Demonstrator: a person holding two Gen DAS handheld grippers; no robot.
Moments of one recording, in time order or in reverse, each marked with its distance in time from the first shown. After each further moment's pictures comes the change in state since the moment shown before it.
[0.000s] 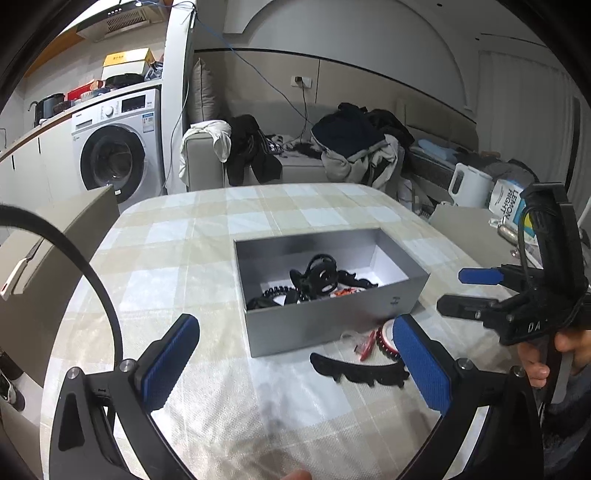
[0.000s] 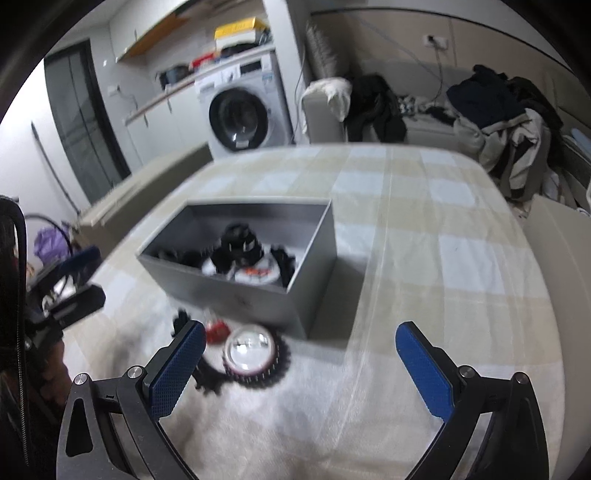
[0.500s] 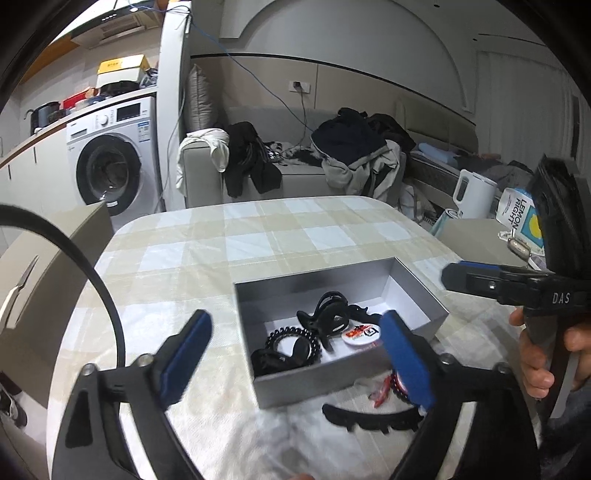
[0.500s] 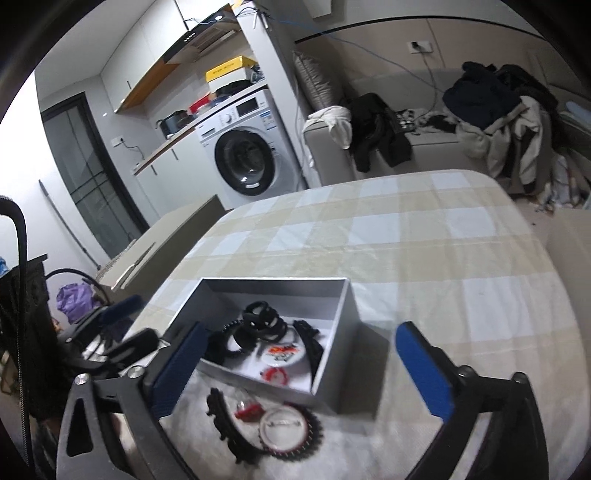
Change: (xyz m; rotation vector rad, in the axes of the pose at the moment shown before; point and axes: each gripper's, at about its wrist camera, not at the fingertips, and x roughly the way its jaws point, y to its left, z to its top) left arm 0.004 0.006 0.026 0.004 -0.028 0.004; right arm -0.008 -0.009 0.039 0.137 -0.147 0.088
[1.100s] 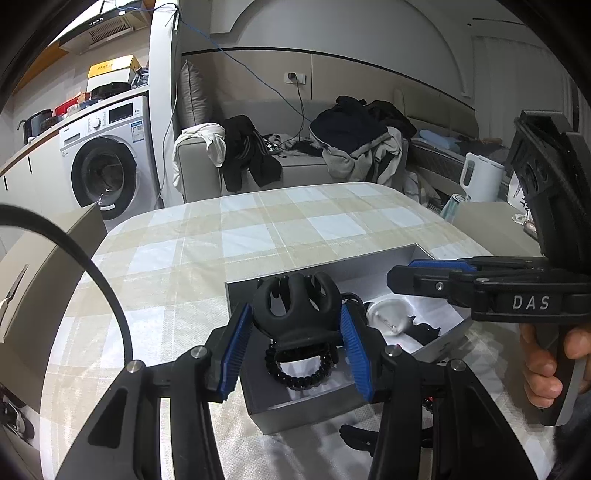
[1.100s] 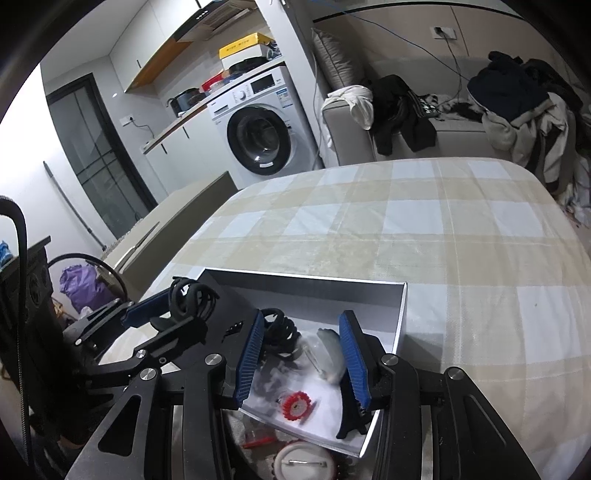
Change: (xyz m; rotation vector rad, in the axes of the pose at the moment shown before) left arm 0.038 0.000 -0.003 0.059 0.025 0.017; right arm 0.059 0.016 0.007 -0.033 0.080 0.069
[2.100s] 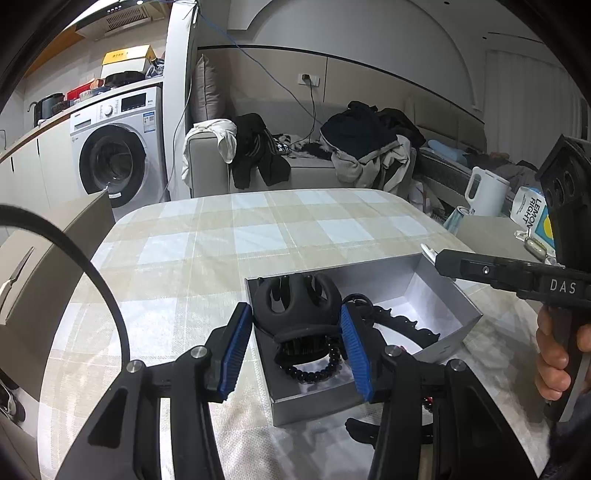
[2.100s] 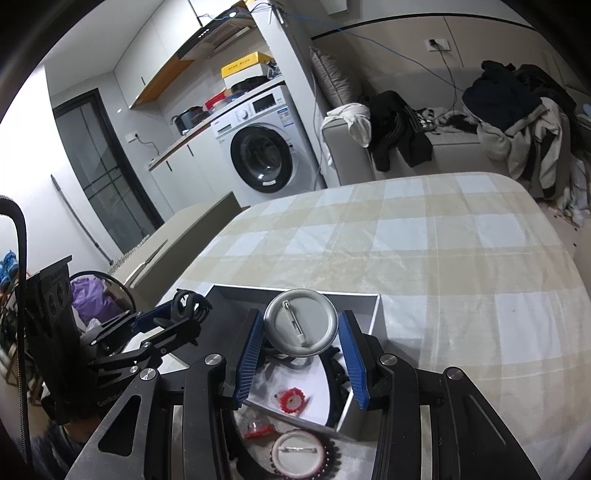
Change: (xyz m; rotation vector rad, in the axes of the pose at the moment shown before) left arm -0.006 0.013 0.000 -0.065 -0.007 0.003; right arm -0.028 -0.008 0.002 0.008 -0.062 0.020
